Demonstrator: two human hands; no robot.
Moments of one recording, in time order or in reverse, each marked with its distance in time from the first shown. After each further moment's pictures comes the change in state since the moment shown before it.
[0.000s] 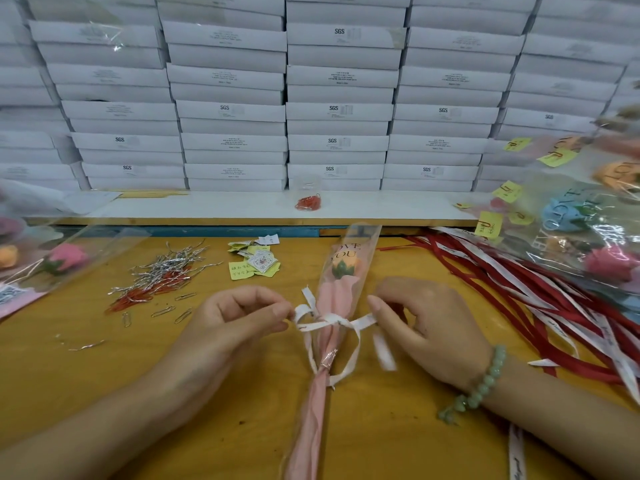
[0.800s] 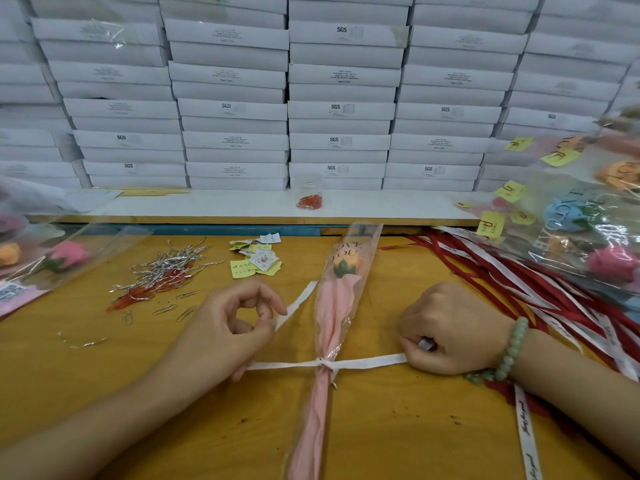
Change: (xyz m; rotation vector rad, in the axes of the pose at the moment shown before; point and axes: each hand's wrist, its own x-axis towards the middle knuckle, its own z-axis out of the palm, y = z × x) left_hand 0.000 -0.002 -0.010 0.433 0.015 0.113; right_hand 0.001 0.047 -0.010 -0.214 -0.375 -0.407
